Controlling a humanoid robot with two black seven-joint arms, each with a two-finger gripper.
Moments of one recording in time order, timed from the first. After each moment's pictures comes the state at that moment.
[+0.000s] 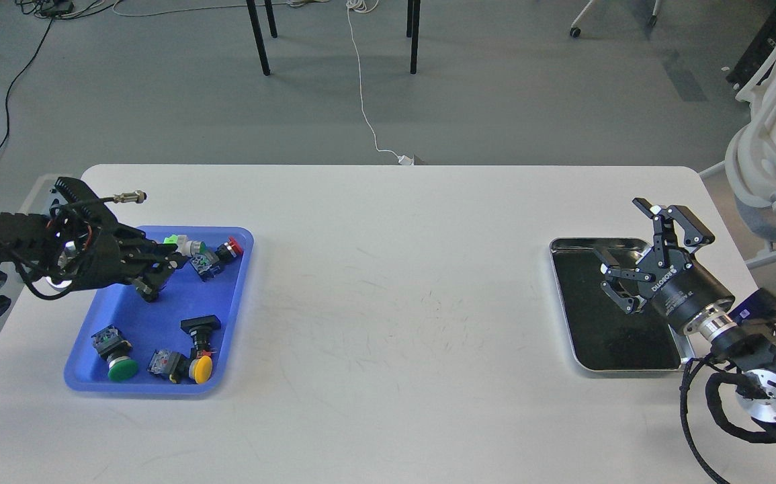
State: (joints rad) left arm -0.83 0.83 -0.18 -0.98 2.07 -0.10 -0.49; right arm 0.36 -0.68 0.58 1.14 -0.10 0.32 0.49
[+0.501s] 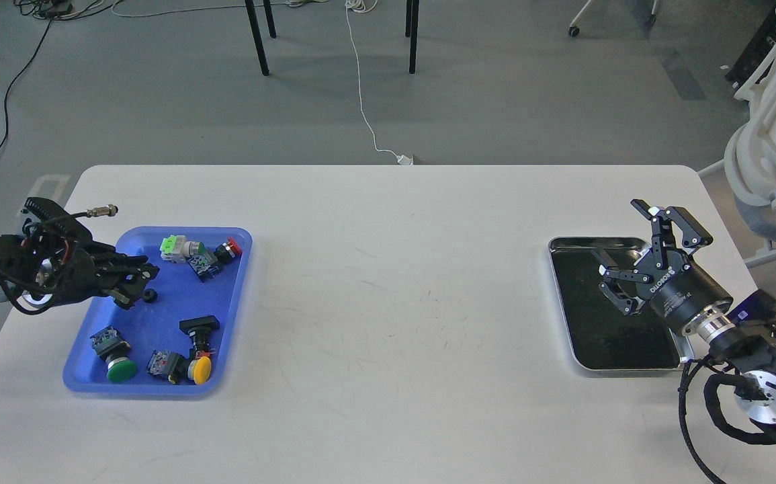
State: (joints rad) left arm -0.79 0.77 -0.19 -0.82 2.03 -0.07 -0.49; right arm 0.35 -0.67 0.58 1.15 -0.10 0.32 0.49
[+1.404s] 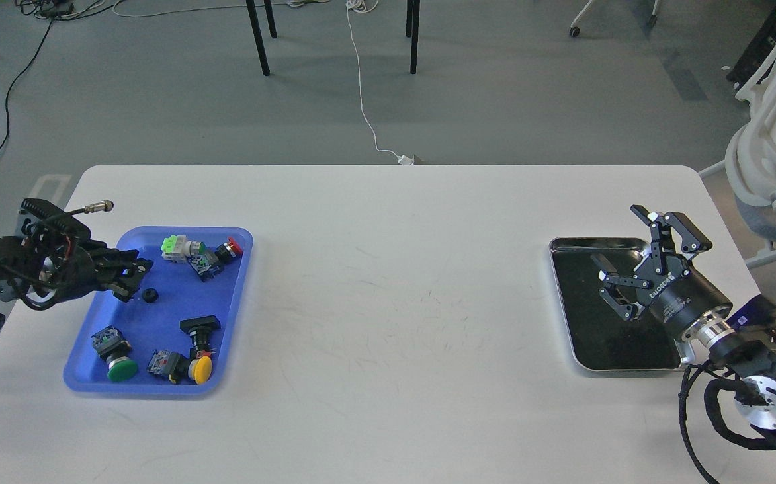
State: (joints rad) left arm -0.79 0.68 -0.18 -0.64 1.97 -0.02 -0.49; right arm 0.34 -0.67 0.58 1.15 -0.10 0.32 0.49
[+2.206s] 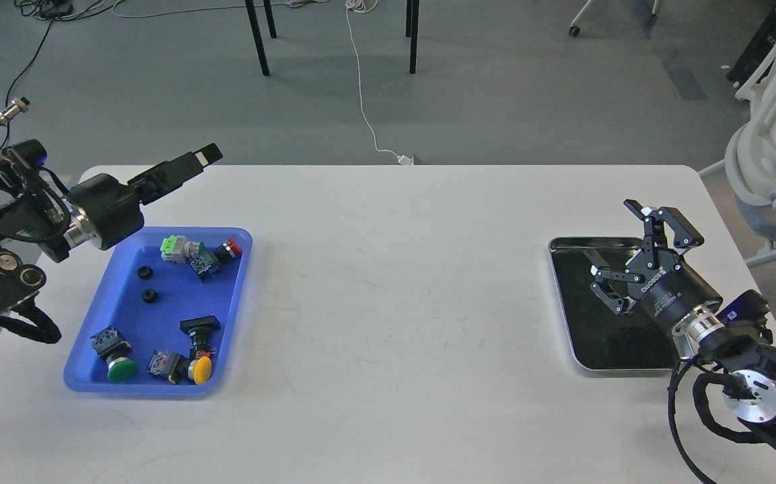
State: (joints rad) left arm -0.67 0.78 -0.46 -1.23 0.87 -0.01 -0.49; right arm 0.36 -0.63 0.58 1.14 -0.10 0.29 0.49
